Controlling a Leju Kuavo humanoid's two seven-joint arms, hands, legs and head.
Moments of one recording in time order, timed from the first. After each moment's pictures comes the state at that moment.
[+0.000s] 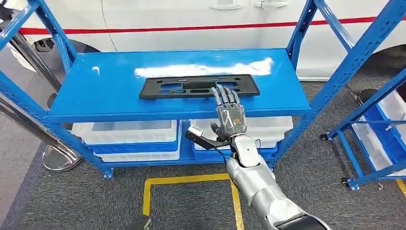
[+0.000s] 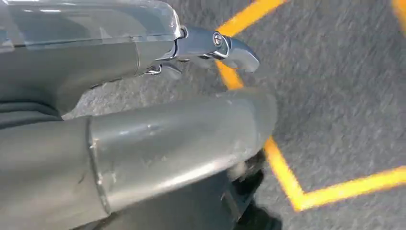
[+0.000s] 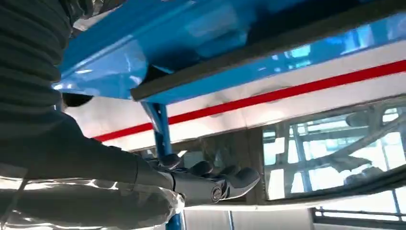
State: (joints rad) left arm -0.18 -0.20 0.76 -0.21 -1.08 -0.07 -0.26; right arm -0.66 0.27 0.19 -0.70 1.39 -0.70 -0.03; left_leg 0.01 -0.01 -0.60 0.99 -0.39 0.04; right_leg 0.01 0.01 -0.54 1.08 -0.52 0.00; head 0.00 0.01
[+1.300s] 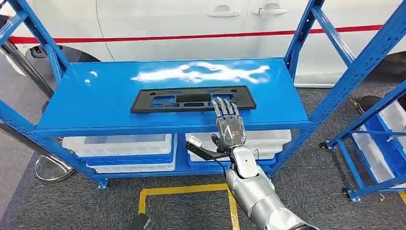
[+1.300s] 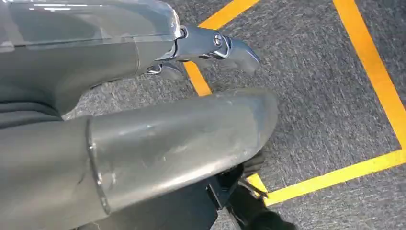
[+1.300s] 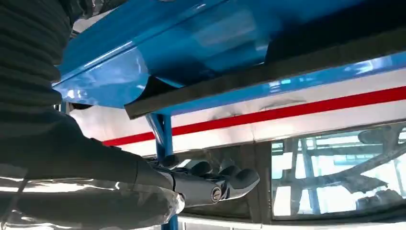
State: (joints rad) left arm -0.18 -0.21 0.76 -0.21 -1.10 -0.07 -0.31; right arm -0.59 0.27 0.21 -0.70 1.42 -0.70 0.02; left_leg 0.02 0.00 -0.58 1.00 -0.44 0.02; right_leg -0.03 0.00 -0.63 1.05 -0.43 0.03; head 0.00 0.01
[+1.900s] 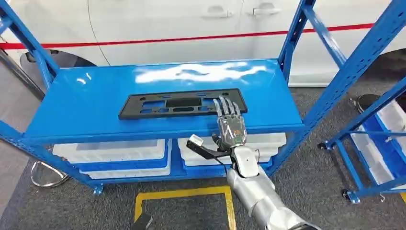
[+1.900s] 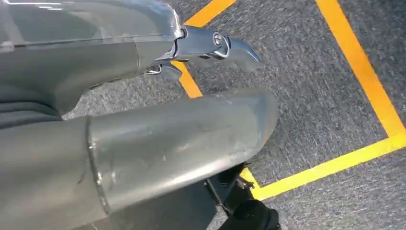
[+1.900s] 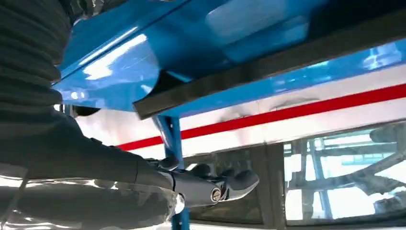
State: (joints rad) left arm -0.19 -0.20 0.75 -0.21 -1.10 -0.08 -0.31; right arm -0.60 0.27 0.21 -0.70 1.41 -0.70 0.02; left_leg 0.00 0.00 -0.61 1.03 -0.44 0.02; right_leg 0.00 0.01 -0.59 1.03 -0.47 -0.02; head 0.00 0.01
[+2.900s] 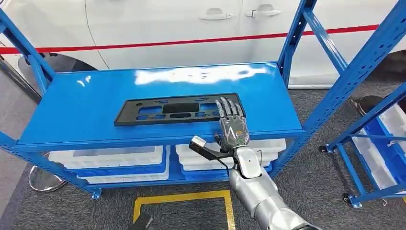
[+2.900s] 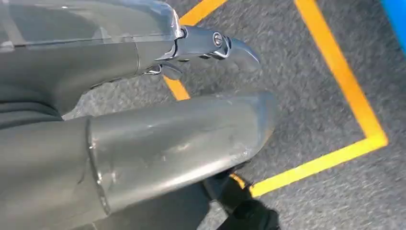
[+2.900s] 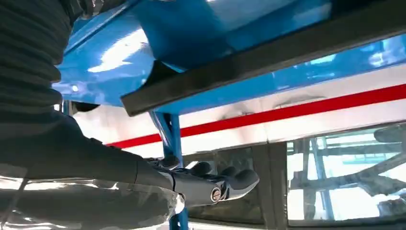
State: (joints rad) left arm -0.19 -0.21 0.75 -0.21 -1.09 -0.07 -0.34; right arm -0.59 0.25 0.21 -0.71 1.42 -0.70 0.02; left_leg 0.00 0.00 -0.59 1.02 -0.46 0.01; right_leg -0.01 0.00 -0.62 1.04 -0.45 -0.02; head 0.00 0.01
